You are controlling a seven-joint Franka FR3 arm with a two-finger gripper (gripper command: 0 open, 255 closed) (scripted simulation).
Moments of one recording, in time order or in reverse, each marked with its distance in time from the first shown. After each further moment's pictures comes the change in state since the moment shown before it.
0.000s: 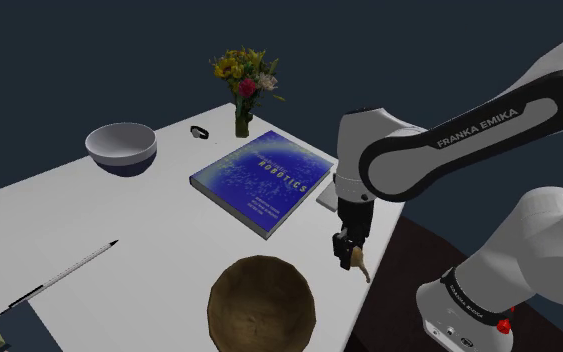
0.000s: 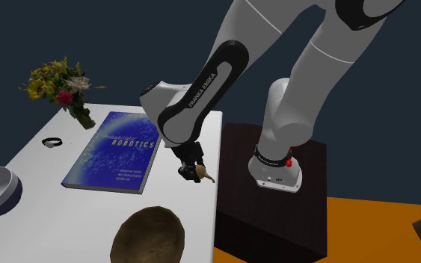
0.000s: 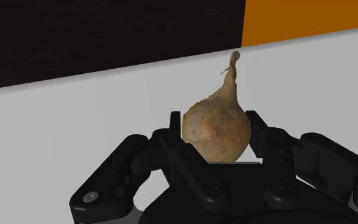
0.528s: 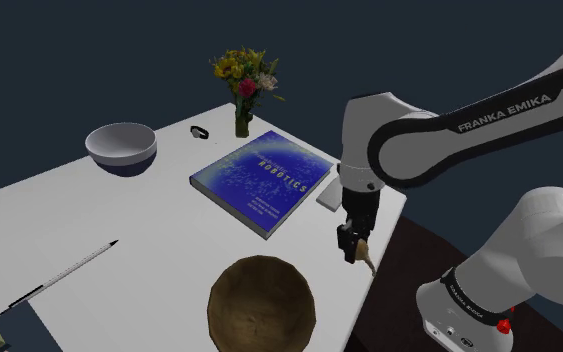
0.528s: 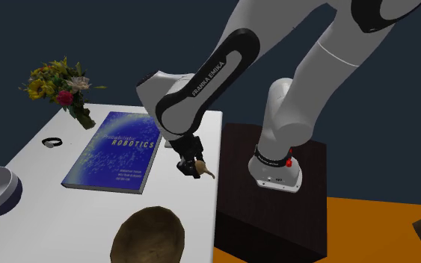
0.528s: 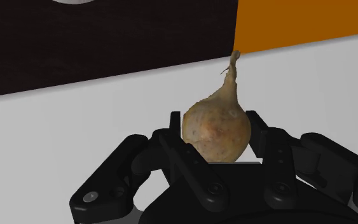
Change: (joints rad) arm 0.000 -0.083 -0.010 0.022 -0.009 -0.103 0.017
